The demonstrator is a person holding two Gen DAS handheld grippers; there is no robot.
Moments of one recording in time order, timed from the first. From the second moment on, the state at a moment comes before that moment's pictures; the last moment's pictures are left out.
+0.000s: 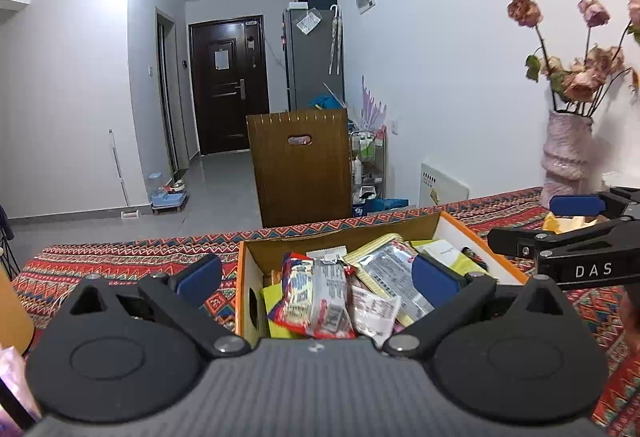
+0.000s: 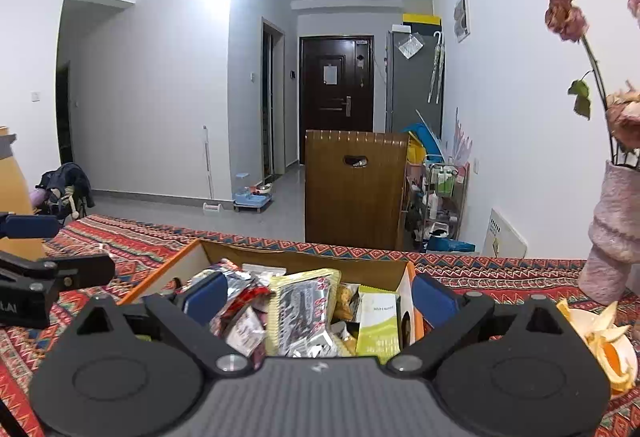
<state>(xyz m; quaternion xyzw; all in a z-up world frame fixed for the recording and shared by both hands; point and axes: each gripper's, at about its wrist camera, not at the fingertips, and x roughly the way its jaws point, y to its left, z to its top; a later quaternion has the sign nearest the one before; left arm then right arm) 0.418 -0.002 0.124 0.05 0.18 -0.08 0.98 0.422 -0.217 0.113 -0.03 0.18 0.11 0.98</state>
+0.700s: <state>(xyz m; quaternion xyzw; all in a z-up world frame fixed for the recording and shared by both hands) 0.259 -0.002 0.129 0.01 0.16 -0.09 0.98 0.265 -0.229 0.120 -0.02 0.16 0.11 0.98</state>
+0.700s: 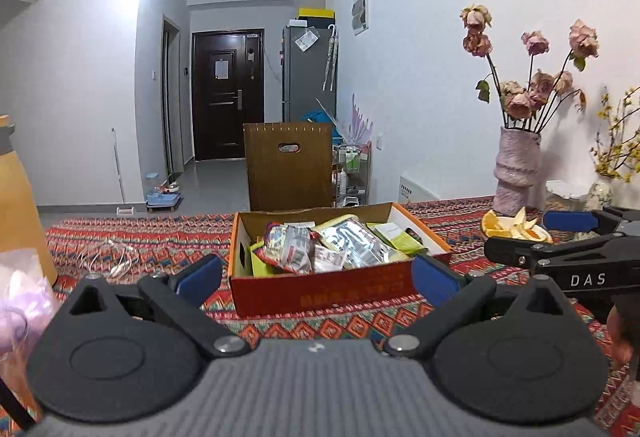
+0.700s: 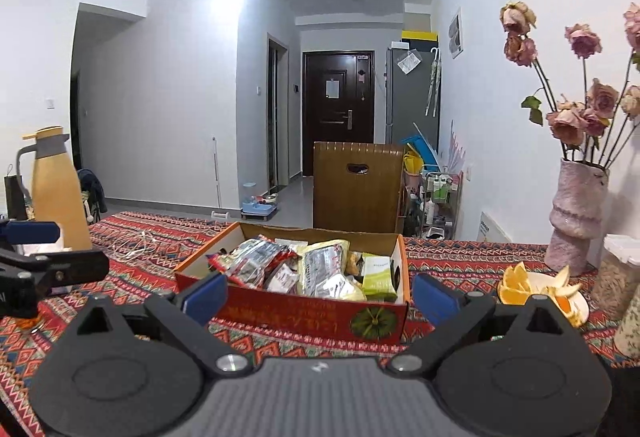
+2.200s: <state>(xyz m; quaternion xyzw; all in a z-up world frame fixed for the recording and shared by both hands) 0.024 -0.004 0.069 -0.02 0.17 -0.05 0.98 0.030 -0.237 0.061 -0.01 0.14 0.11 0.98</state>
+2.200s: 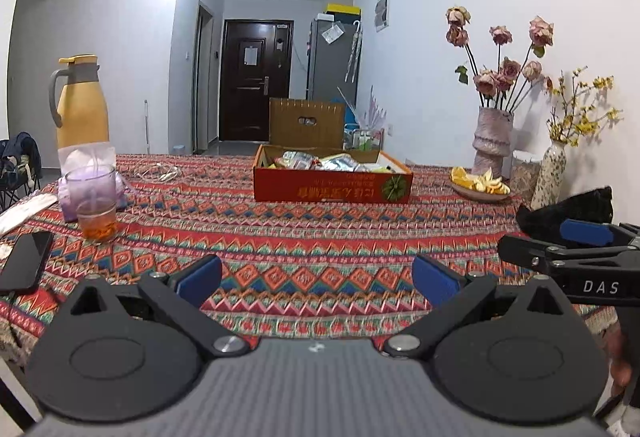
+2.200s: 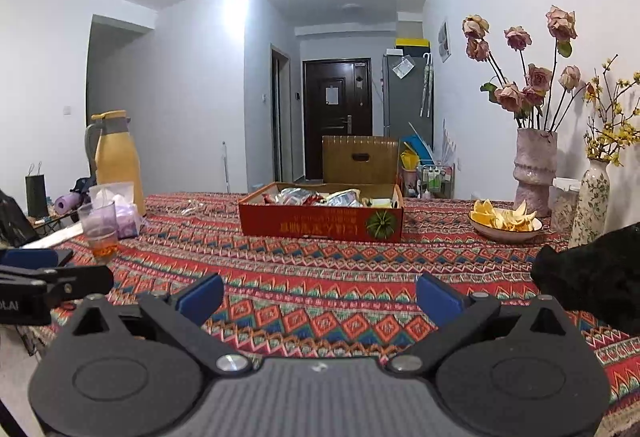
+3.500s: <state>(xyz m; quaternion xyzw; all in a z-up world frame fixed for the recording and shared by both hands) -0.053 0.027 0.049 -0.01 0.18 -0.02 0.98 -0.045 -0.224 0.030 -0.02 0.17 0.11 0.98</state>
